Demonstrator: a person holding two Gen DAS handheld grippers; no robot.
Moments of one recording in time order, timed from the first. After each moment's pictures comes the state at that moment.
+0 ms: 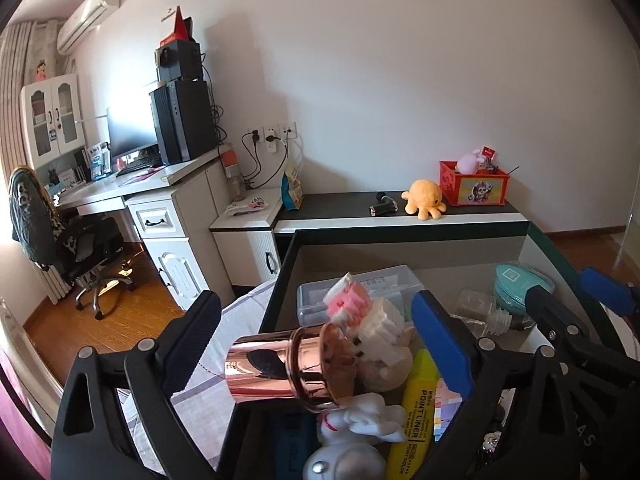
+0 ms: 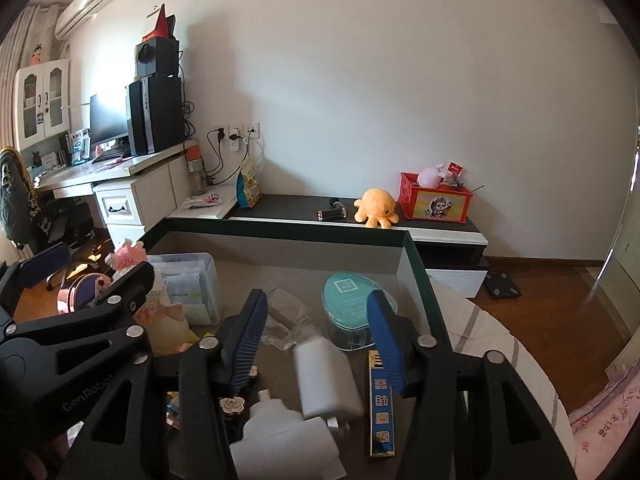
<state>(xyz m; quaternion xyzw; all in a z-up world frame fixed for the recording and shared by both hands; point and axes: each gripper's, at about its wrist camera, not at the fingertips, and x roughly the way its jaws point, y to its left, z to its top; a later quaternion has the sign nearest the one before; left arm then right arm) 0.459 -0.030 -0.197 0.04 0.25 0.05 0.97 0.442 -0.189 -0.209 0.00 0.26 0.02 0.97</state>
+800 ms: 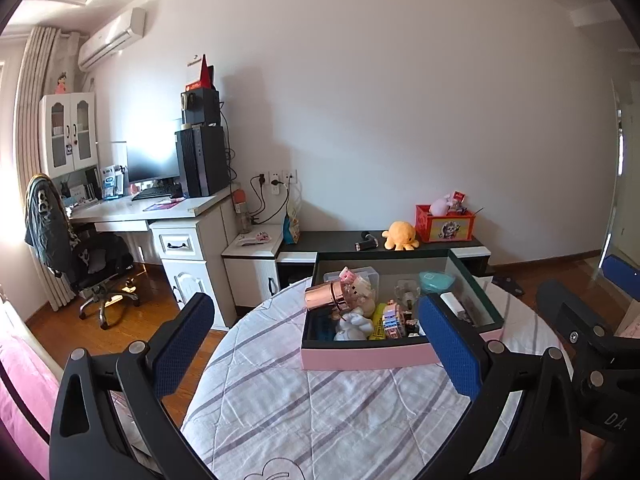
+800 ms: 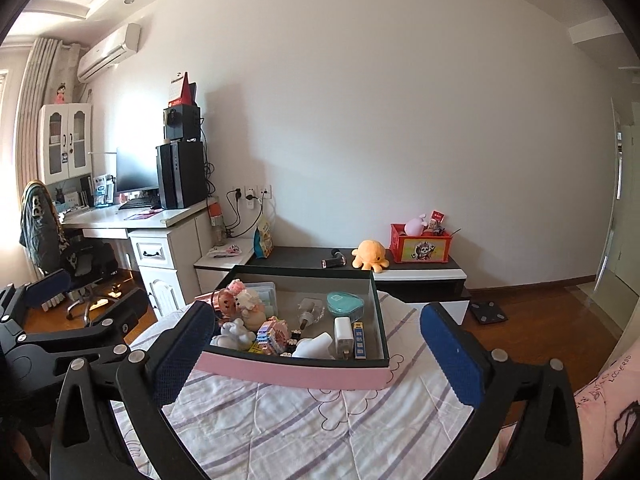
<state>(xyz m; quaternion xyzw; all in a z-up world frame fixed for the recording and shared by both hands) 0.222 0.002 -0.094 0.02 0.17 0.02 0.99 0.218 -0.187 -0.100 0.01 0.16 0.03 0.99</state>
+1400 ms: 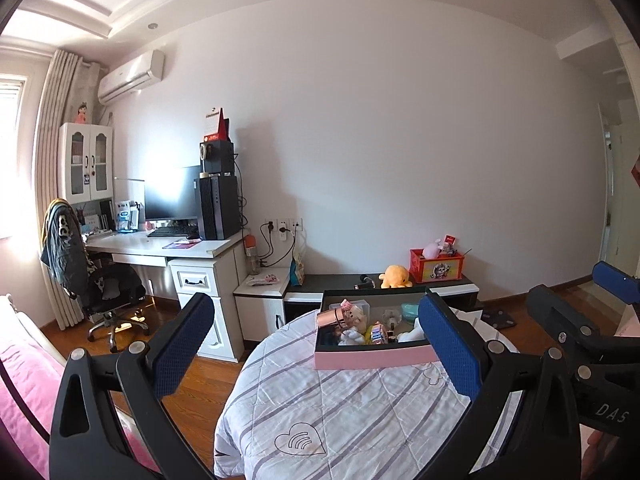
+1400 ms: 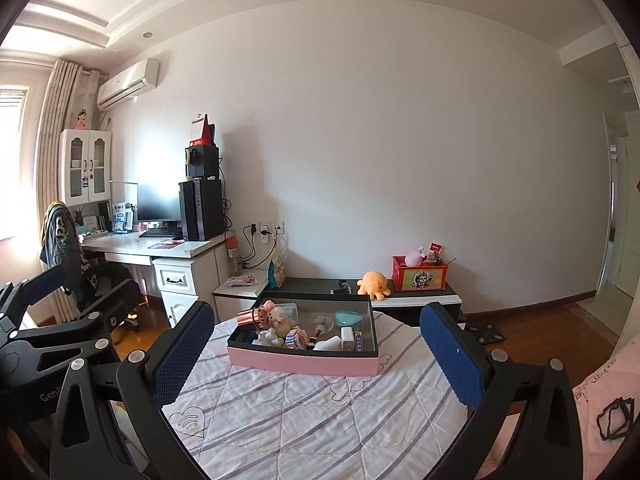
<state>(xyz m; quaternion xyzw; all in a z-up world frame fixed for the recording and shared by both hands) 0.074 0.008 -0.035 0.02 0.08 0.03 1.00 0.084 -0.189 -0.045 0.02 0.09 0.04 0.99</state>
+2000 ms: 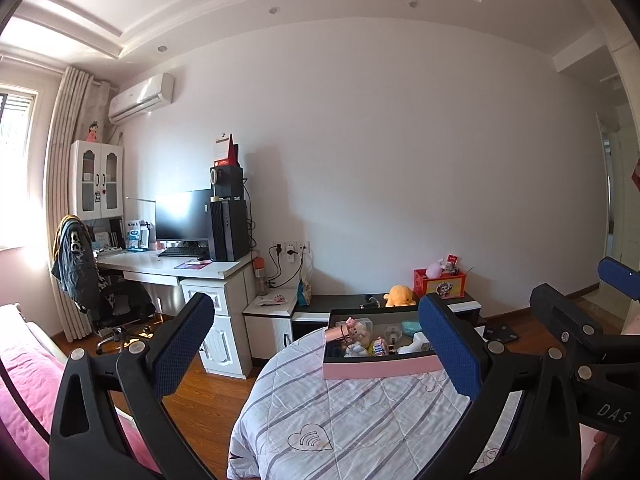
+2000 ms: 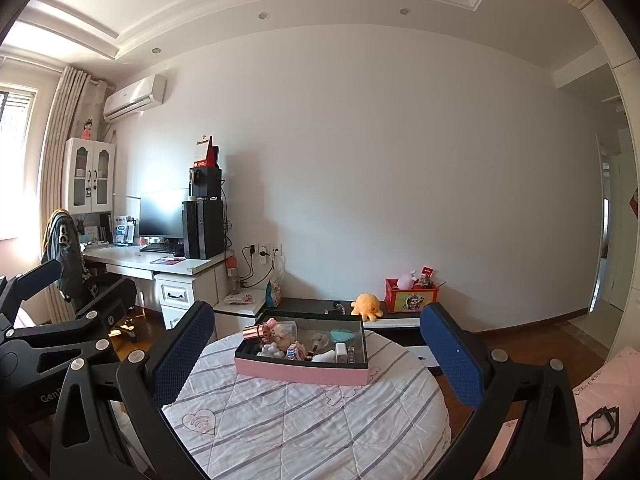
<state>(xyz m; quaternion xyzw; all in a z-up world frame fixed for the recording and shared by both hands) 0.020 0.010 -0.014 0.02 0.05 0.03 1.00 0.028 -0.182 -0.021 0.01 0.06 0.03 1.00</state>
